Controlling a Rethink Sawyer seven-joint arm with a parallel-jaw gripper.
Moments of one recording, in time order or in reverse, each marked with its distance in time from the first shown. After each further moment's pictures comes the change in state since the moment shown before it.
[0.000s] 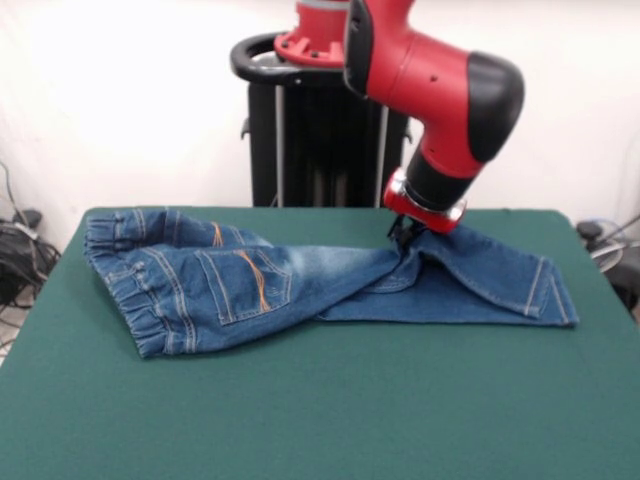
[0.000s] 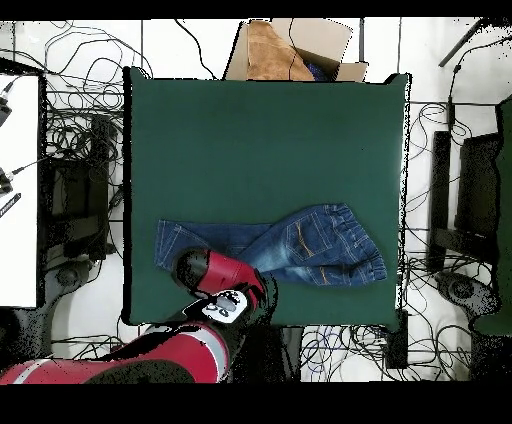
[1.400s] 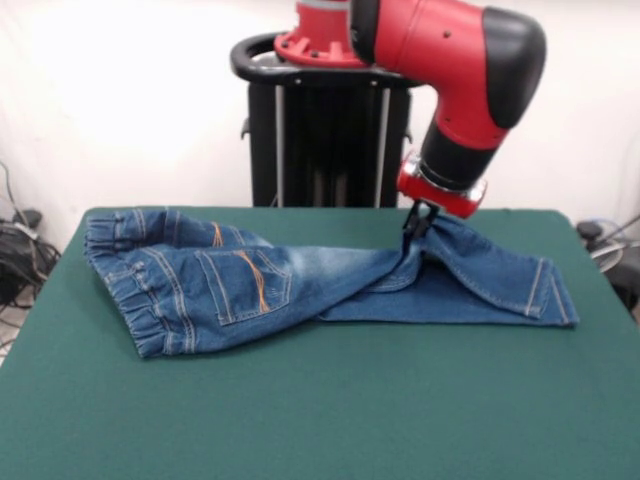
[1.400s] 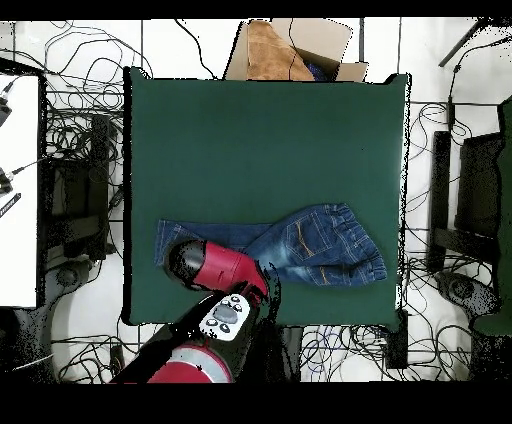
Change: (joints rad) arm -0.010 -0.122 -0.003 -0.024 -0.019 0.069 0.000
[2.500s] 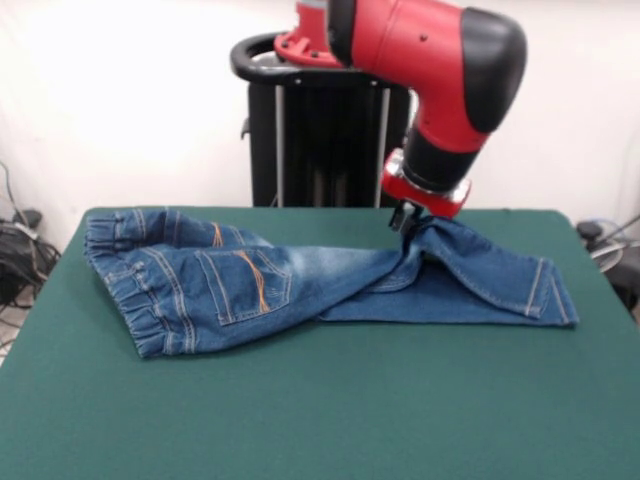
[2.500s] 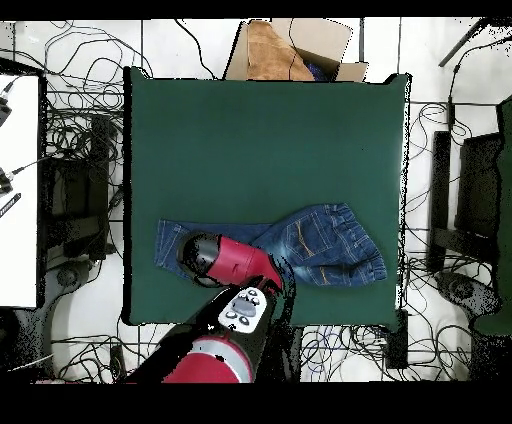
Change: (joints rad) arm -0.067 0.012 0.010 -0.022 -0.039 0.051 0.000
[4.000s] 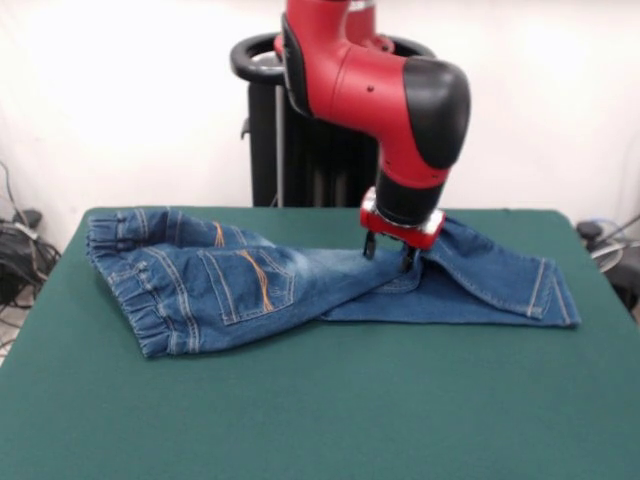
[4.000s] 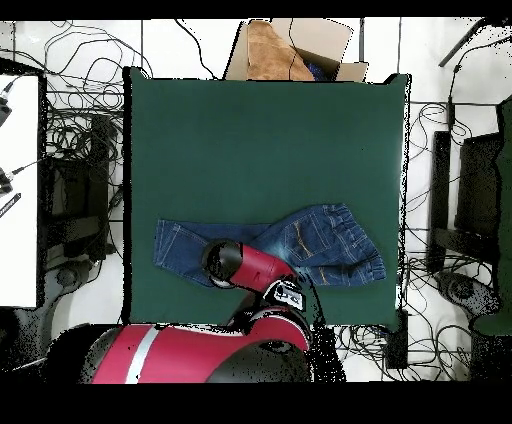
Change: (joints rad) arm -0.201 0.052 0.176 0.072 -0.067 -0.224 0.000
